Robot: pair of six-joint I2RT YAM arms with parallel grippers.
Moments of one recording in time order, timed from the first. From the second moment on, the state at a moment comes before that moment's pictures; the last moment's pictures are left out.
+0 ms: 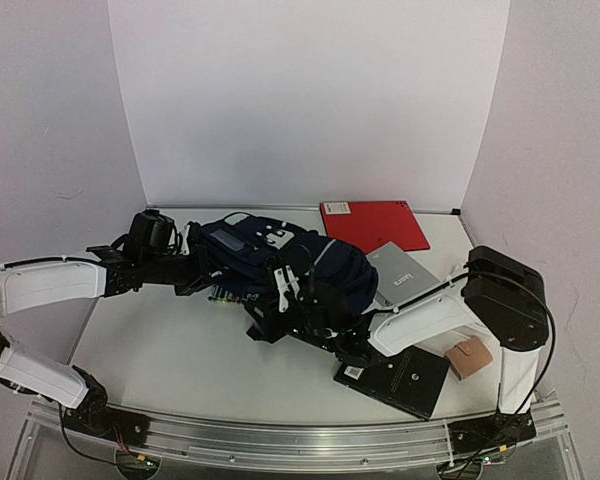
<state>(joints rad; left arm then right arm) -0.57 1.29 0.77 -0.08 0.35 -0.84 1.15 2.00 1.06 0.71 0.19 0.37</state>
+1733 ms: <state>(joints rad) -0.35 1.25 0.61 -0.21 0.31 -0.86 1.02 1.79 0.74 0.47 -0.03 0.80</state>
